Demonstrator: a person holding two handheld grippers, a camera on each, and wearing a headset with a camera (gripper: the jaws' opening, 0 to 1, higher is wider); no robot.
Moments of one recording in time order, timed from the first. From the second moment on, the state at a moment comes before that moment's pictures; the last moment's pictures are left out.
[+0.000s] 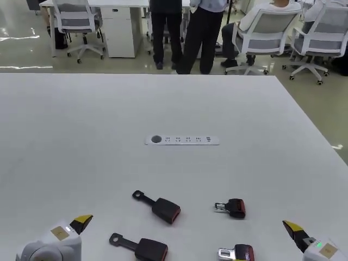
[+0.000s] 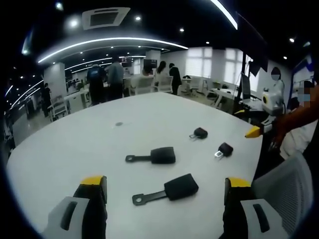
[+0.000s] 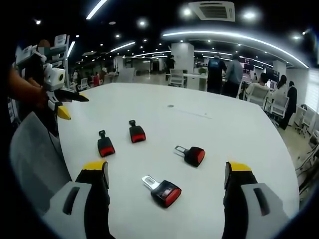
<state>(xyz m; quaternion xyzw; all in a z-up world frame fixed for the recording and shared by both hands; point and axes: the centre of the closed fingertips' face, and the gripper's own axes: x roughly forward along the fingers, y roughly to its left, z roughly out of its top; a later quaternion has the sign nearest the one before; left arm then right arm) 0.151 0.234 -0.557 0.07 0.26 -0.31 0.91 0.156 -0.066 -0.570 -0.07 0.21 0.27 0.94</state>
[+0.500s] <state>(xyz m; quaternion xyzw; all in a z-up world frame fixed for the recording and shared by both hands) 0.151 0.228 -0.579 0.09 0.28 -0.34 0.89 0.156 -0.060 -0.588 -0.09 0.24 0.30 0.92</state>
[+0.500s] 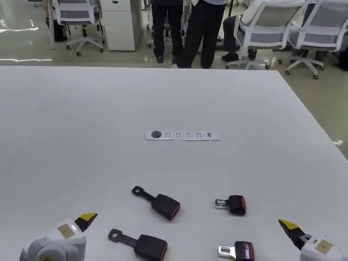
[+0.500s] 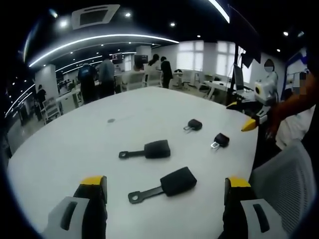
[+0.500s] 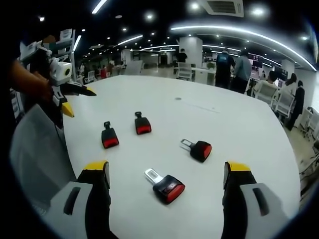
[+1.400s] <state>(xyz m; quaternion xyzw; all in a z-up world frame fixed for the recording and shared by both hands) 0.159 0.195 -0.637 0.23 0.33 -0.48 0.78 0.164 -0.054 -0.649 -0.14 0.35 0.41 0.83</state>
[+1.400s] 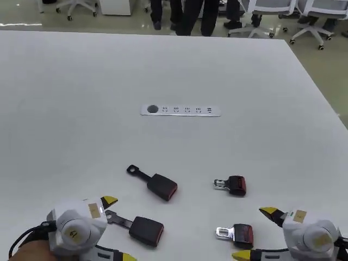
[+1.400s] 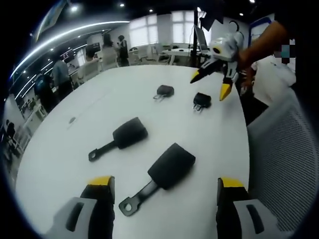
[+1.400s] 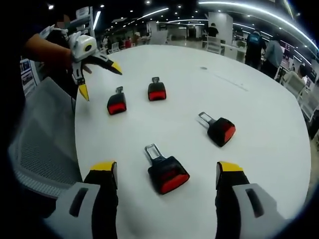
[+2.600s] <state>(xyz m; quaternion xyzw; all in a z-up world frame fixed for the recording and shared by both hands) 0.173 0.175 -0.688 0.28 0.35 -0.56 0.70 0.167 -0.062 -0.695 -0.24 0.40 0.51 0.73</state>
